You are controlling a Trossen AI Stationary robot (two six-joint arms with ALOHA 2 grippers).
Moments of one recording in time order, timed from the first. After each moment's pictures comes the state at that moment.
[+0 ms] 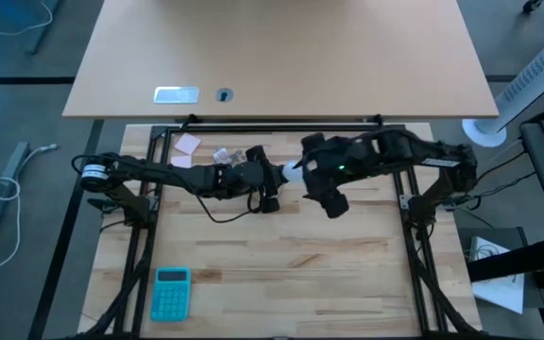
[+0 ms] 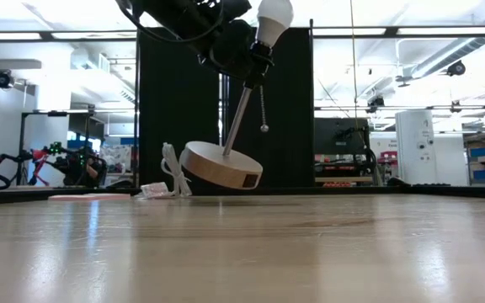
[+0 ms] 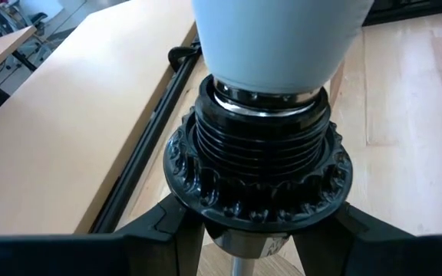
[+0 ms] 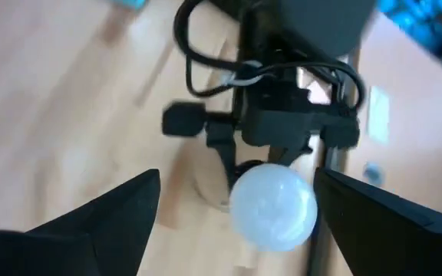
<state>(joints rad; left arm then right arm) 0.01 1.59 1.15 -0.07 -0.42 0.18 0.12 1.62 2.04 -1.23 0.22 -0.59</state>
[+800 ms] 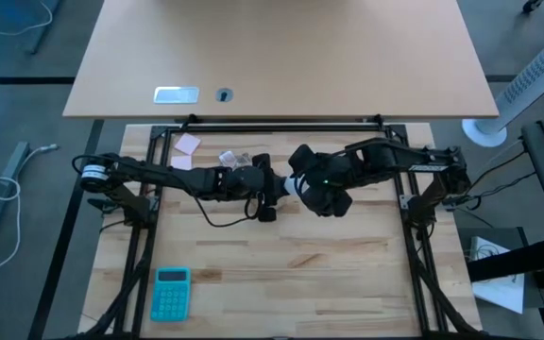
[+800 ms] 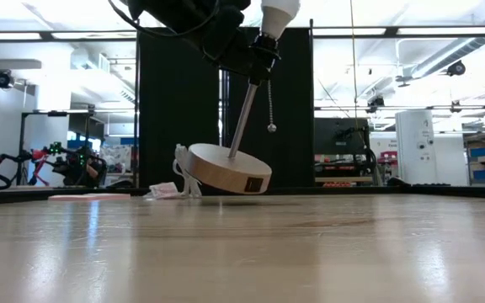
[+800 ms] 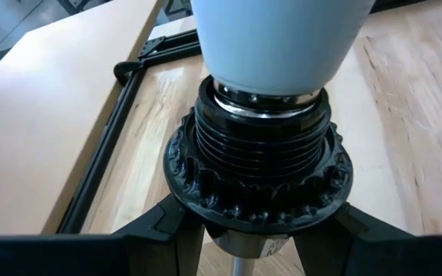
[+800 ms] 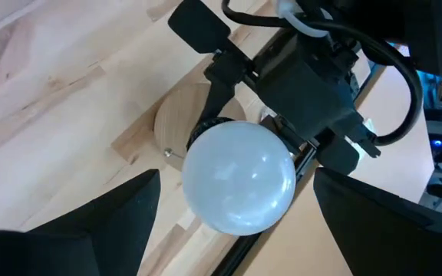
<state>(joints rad) -0.01 1.59 1.15 -0.08 -0.29 0.22 0.15 1.67 2.03 -1.32 0.26 -0.91</state>
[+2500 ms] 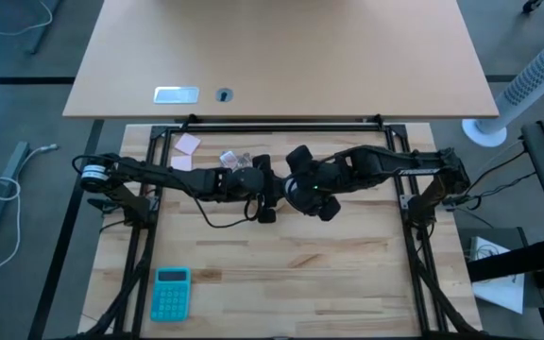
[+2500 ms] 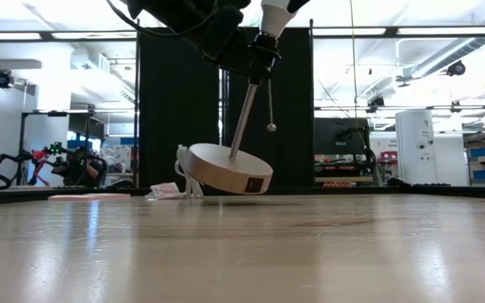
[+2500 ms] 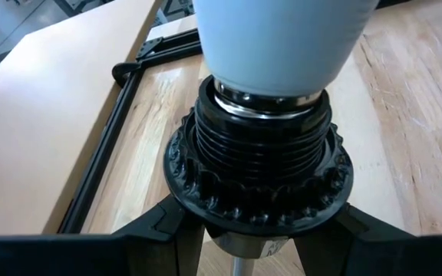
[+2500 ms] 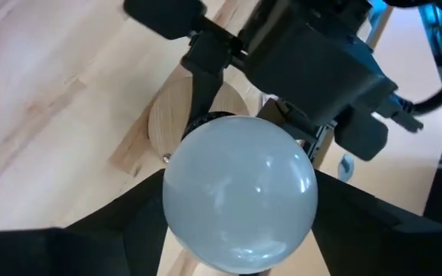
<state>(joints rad) -0.02 1.59 1.15 -0.08 -0.30 0.23 0.14 1.67 1.91 -1.19 0.32 -0.67</state>
